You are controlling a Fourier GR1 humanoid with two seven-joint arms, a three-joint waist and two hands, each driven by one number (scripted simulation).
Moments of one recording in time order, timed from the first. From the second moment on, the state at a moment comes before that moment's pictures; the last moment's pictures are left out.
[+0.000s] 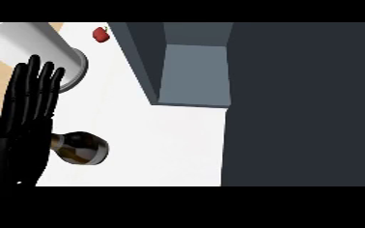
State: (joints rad) left arm -0.01 0.07 -0.02 -2.10 -0.01 -0.01 0.00; right arm -0.02 -0.11 0.01 -2.10 0.03 0.02 -0.01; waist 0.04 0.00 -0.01
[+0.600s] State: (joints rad) left arm -0.18 0.01 0.07 -1.98 -0.13 0.34 0.29; right arm 0.17 -0.11 0.17 -2.28 -0.10 0.14 0.10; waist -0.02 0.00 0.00
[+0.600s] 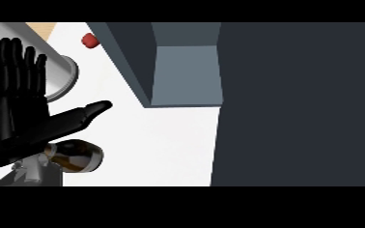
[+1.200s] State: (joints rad) left arm -0.37 0.00 -0.17 -2.03 -0.42 0.62 0.68; right arm 0.28 -0.13 0.26 -2.46 -0.14 0.16 0.24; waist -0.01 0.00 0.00
